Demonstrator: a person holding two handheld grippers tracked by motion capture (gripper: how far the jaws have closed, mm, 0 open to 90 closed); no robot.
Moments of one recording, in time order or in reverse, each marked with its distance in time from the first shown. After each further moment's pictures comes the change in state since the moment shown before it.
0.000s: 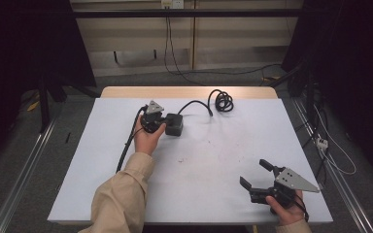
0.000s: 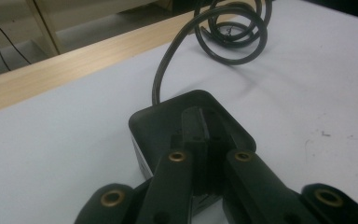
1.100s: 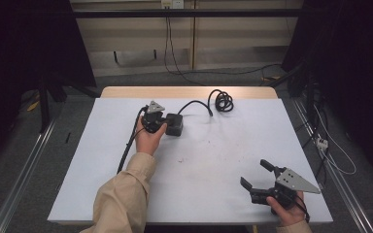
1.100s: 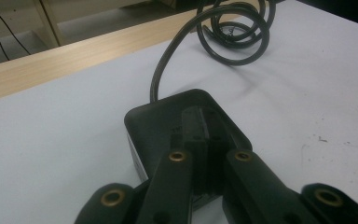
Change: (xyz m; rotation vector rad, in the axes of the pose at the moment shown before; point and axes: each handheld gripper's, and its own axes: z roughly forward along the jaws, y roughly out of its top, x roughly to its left) left arm -0.001 0.000 0.001 0.002 -0.006 -0.075; right arm 0.001 0.001 -0.003 -0.005 -0.005 -0.003
